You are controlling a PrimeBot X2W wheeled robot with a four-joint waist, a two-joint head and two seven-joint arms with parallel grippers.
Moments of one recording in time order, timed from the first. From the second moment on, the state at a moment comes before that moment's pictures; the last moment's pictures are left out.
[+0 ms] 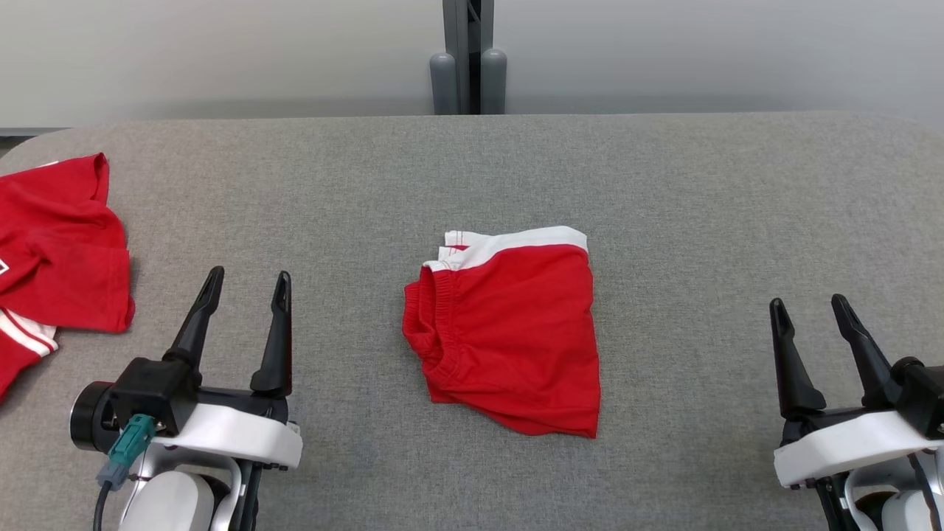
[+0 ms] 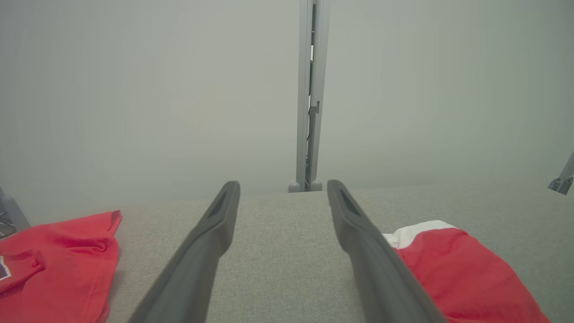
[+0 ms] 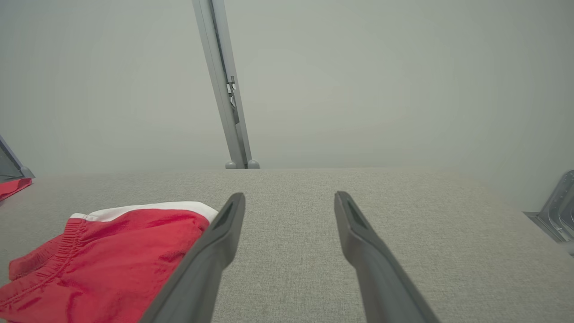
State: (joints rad) left arm -0.15 0.23 -0.23 0.07 -0.34 0.11 -0.21; right arm -0.07 -0.07 -0.04 0.05 0.19 0.13 -0.09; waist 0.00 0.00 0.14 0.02
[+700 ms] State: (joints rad) left arm -0.17 0.20 -0.28 0.09 -0.35 0.10 -0.22; right arm -0.16 -0.09 0.14 0.27 0.23 0.13 -0.03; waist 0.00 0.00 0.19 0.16
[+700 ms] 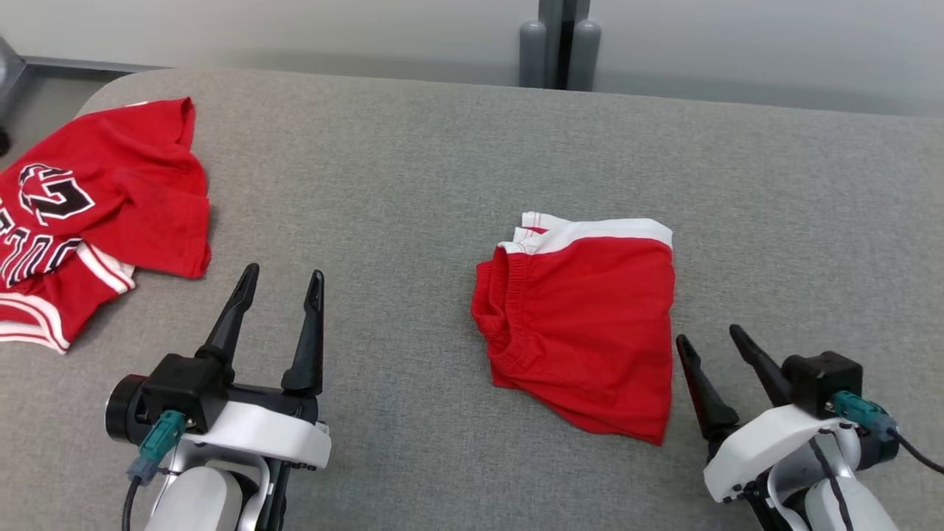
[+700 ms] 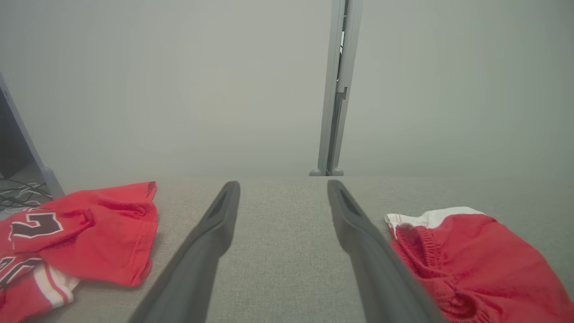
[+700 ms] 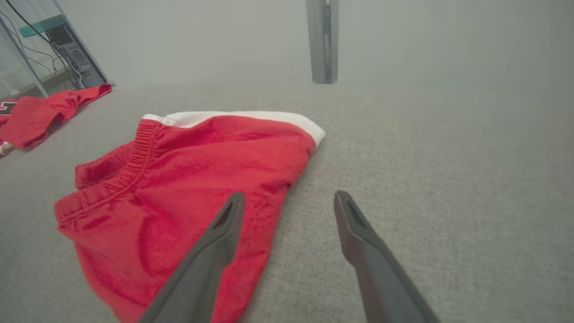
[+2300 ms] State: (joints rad) left arm -0.30 0.25 -0.27 -0.04 -0.25 0.00 -0.19; right arm -0.51 -0.43 0.18 0.71 0.27 0.13 -0.19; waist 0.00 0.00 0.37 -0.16
